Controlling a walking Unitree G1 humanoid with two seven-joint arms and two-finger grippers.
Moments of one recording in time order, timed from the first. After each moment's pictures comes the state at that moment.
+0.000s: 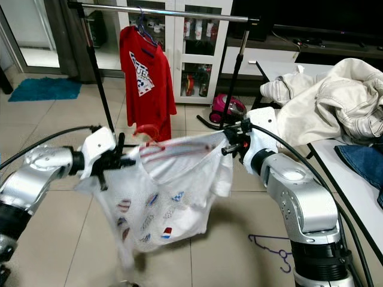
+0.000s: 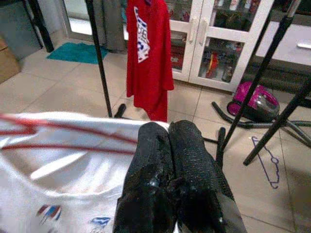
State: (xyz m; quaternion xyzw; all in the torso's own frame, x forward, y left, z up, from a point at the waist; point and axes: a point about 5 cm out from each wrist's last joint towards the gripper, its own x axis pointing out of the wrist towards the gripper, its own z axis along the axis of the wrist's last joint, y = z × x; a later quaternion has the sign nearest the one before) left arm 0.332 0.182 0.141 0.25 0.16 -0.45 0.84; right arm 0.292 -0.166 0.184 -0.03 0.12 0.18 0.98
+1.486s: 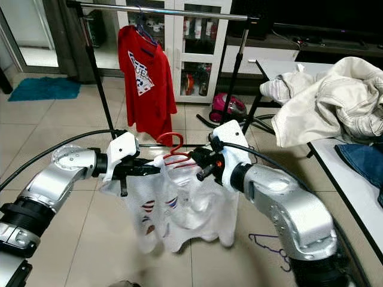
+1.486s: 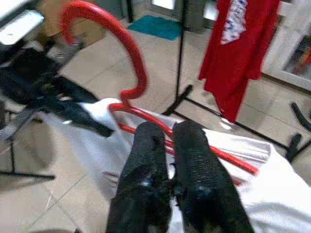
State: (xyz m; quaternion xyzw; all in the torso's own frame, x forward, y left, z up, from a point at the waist) left arm 0.325 0.142 0.134 0.21 0.13 -0.57 0.78; right arm 0.262 -0.129 0.183 -0.06 0.15 0.36 0.92
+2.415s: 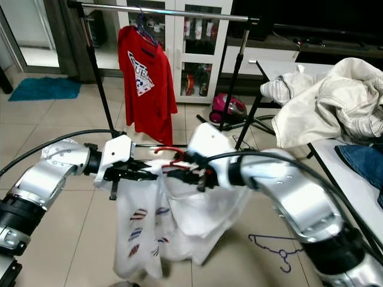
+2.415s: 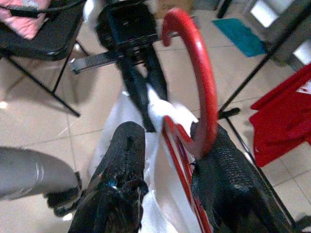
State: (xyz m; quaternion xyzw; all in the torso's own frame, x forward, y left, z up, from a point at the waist) left arm 0.314 0.143 0.153 0.26 0.10 -0.64 0.71; right arm 0.262 -0.106 0.197 -0.22 0.11 0.56 0.79
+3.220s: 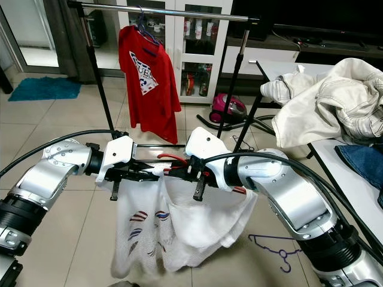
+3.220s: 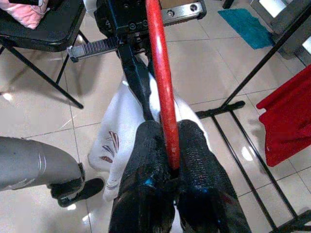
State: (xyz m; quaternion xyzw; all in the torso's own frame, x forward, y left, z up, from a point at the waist) left arm 0.314 0.142 0.153 0.26 0.10 -0.64 0.71; right arm 0.265 -0.107 0.193 -0.23 0.12 0.55 0.79
